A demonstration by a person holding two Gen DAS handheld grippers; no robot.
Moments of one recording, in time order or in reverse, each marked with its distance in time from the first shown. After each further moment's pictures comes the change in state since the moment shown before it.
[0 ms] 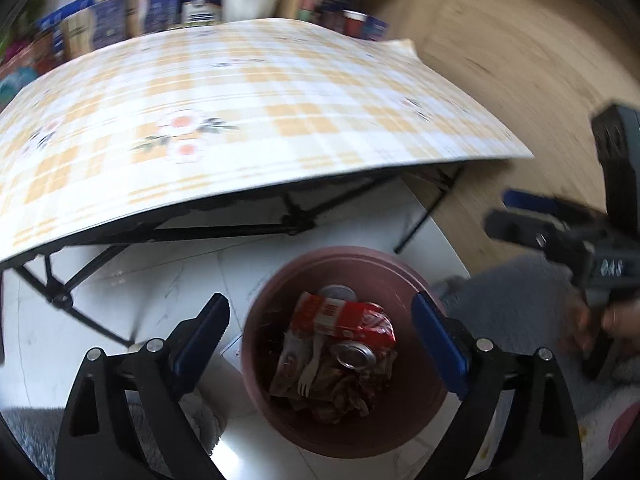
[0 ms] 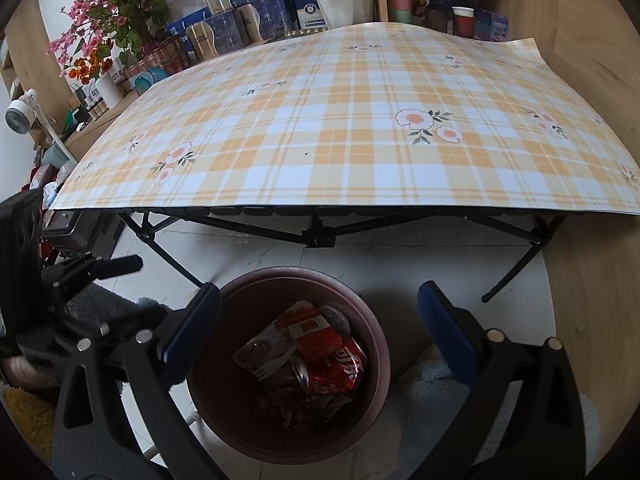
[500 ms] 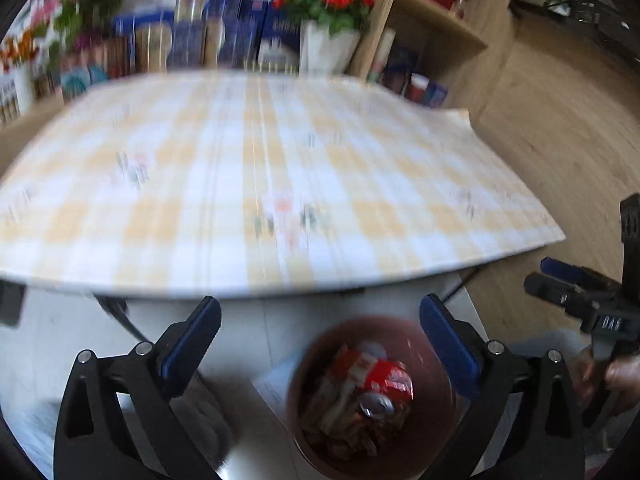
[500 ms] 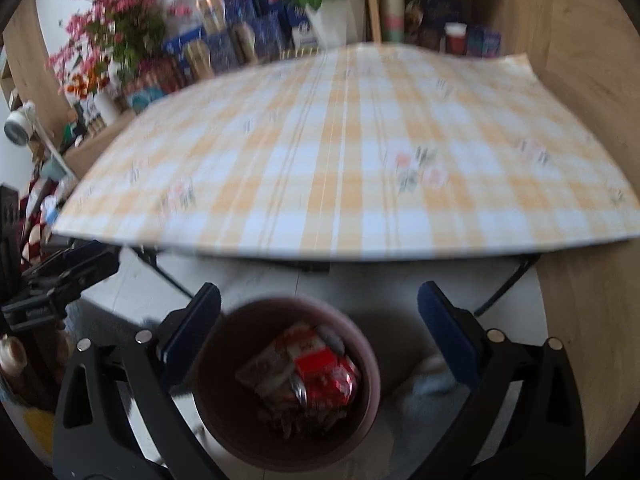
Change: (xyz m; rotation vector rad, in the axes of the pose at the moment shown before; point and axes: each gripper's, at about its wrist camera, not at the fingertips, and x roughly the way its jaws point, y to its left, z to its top) left arm -0.066 0.025 0.041 -0.129 -0.185 0.149; right arm -0.030 -0.003 0.038 0.012 -0.070 -0.016
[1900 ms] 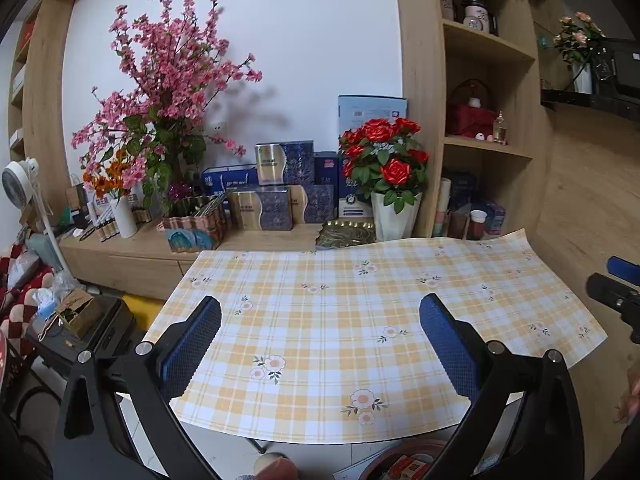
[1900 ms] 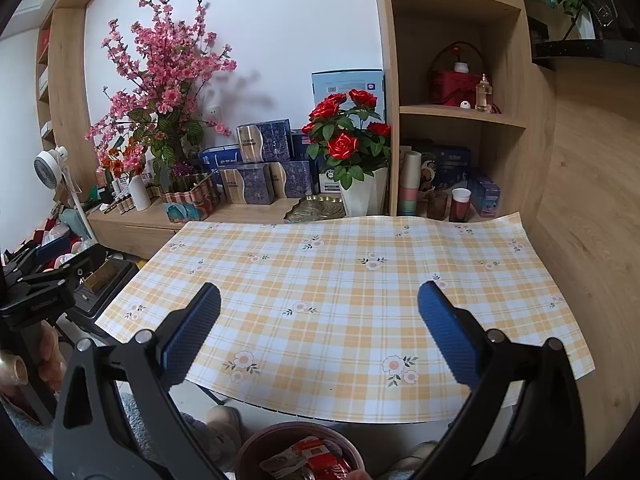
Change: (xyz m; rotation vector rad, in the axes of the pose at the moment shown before) left arm -0.183 -0.047 0.155 0.052 -0.357 0.357; right arm -0.166 0.058 0.149 -0.104 -0.346 0.011
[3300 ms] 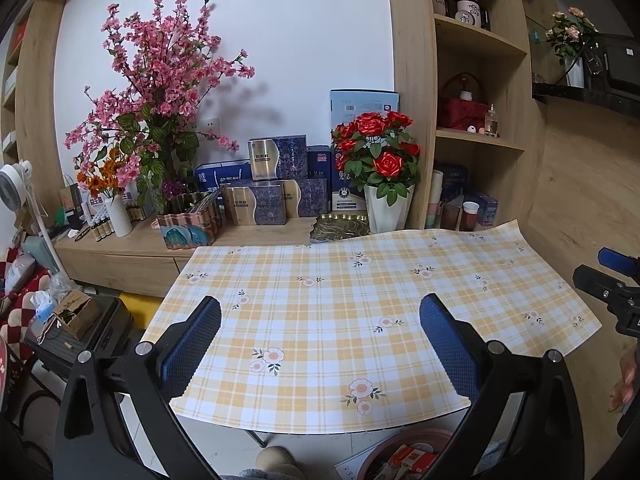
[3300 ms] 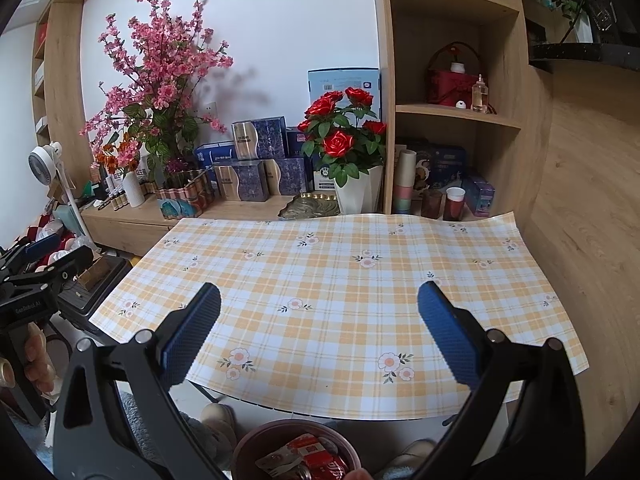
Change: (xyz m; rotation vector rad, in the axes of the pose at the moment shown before) left arm -0.007 0.006 -0.003 0.022 0.029 -0.025; right arm 0.000 0.001 -0.003 -0.007 0.007 -0.029
